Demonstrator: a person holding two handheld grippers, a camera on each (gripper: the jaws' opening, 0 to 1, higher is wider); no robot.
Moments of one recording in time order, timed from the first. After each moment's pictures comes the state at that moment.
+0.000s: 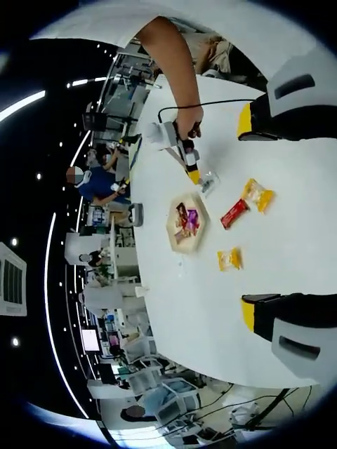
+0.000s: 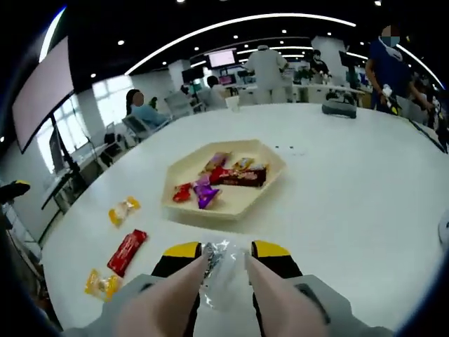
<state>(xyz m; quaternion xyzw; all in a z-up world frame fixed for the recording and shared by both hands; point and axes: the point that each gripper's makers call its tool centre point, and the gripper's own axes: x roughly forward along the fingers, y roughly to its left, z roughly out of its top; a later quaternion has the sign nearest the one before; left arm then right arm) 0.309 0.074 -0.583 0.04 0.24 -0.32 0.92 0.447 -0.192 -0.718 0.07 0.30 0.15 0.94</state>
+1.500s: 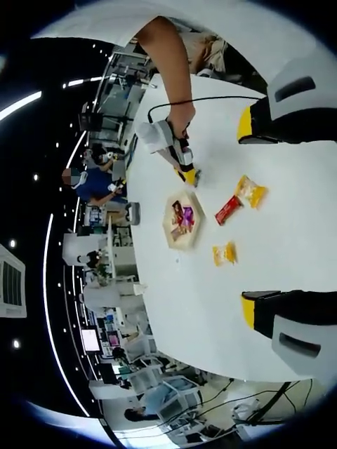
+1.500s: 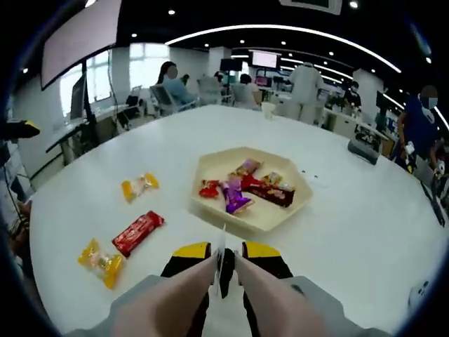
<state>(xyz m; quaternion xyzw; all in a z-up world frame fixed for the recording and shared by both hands) 0.300 0.088 -0.581 0.05 0.24 -0.31 0.92 0.440 -0.159 -0.694 -0.09 0.28 0.21 0.93</state>
